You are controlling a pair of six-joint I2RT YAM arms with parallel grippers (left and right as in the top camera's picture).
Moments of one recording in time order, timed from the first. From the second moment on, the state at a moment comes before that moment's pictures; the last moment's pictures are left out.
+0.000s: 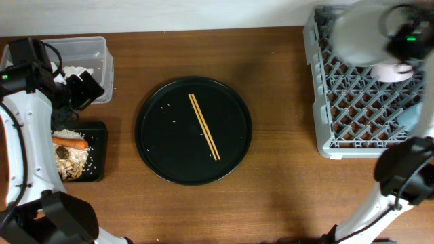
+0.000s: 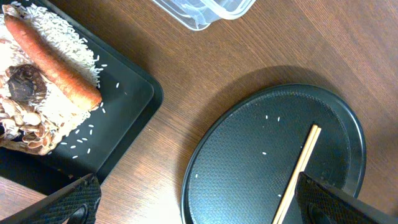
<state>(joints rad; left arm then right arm) 0.30 1.74 1.75 -1.25 0.14 -0.41 -0.45 2.08 2.19 -1.03 -0.05 0.31</state>
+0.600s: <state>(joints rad) 0.30 1.74 1.75 -1.25 0.14 -0.41 -0.79 2.08 2.19 -0.66 0.54 0.04</state>
